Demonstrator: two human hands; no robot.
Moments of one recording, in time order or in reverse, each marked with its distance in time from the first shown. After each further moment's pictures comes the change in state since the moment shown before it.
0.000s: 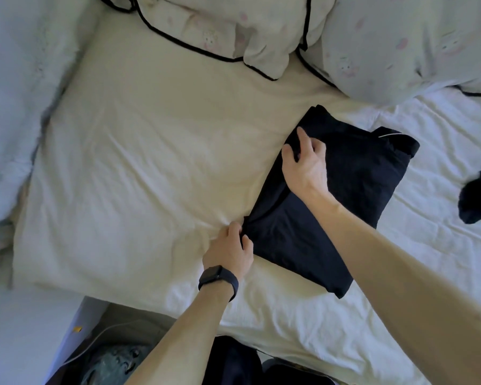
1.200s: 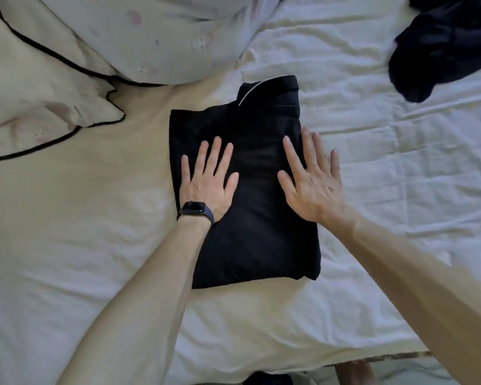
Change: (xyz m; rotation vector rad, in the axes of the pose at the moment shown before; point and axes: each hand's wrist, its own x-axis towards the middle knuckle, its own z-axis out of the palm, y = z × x) left_hand 0.131 0.150 0.033 0.887 0.243 0.811; right_hand -0.046 0.215 -0.047 -0.285 0.135 0.045
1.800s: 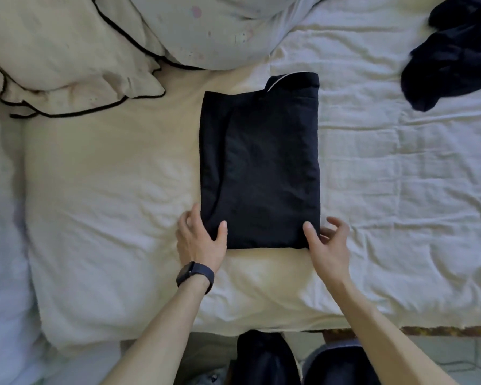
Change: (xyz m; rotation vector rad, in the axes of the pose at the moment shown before) left_hand -0.185 0.013 -0.011 -0.647 0.086 -0.622; right_hand -0.162 -0.012 0.007 1.056 -0.025 0.596
